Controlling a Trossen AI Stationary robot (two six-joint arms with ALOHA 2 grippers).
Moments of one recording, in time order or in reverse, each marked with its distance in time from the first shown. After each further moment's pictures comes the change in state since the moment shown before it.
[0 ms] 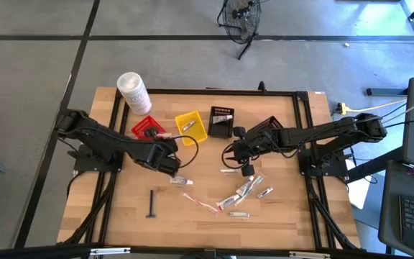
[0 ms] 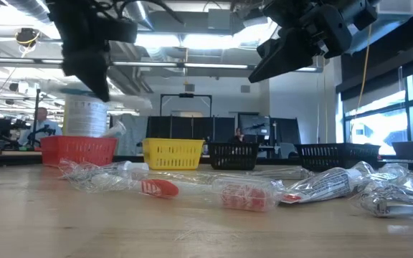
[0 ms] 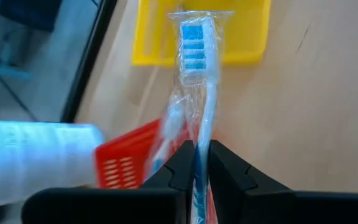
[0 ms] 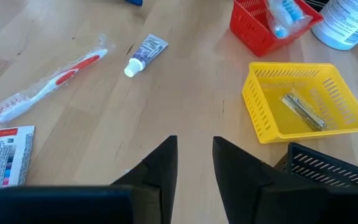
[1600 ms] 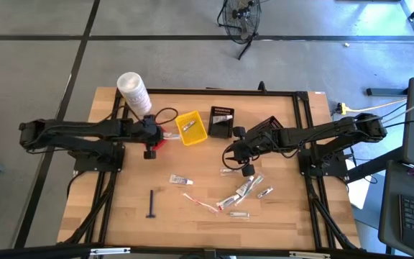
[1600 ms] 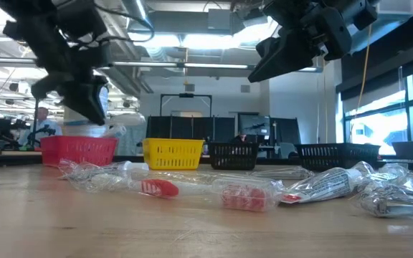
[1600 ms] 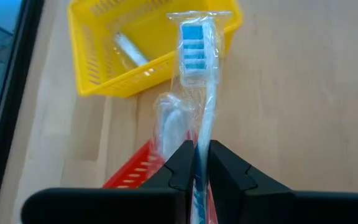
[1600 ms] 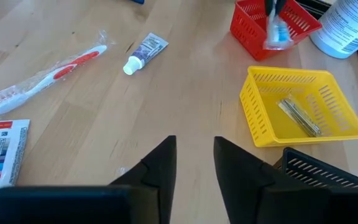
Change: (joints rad) left arm 0.478 -0.576 -0.565 0.666 0.521 0.925; right arm 0.000 0.000 0.000 0.002 0.003 -0.051
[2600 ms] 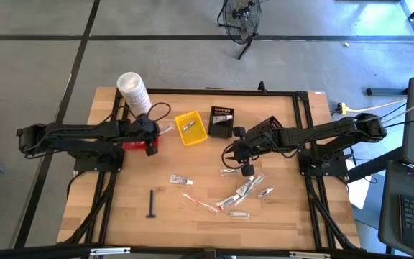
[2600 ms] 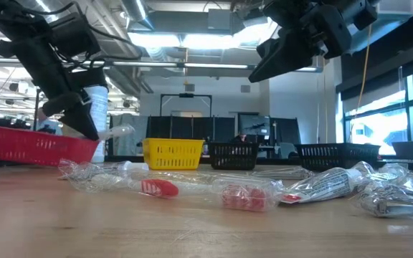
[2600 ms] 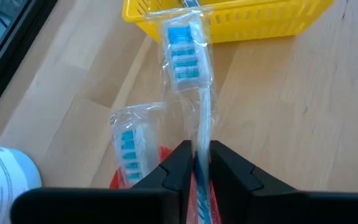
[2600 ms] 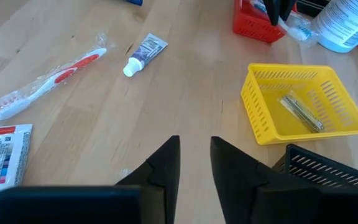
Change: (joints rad) left arm 0.104 -0.035 -0.134 0.106 -0.052 -0.219; right arm 0.000 0.000 0.000 -0.001 -0.001 0.043
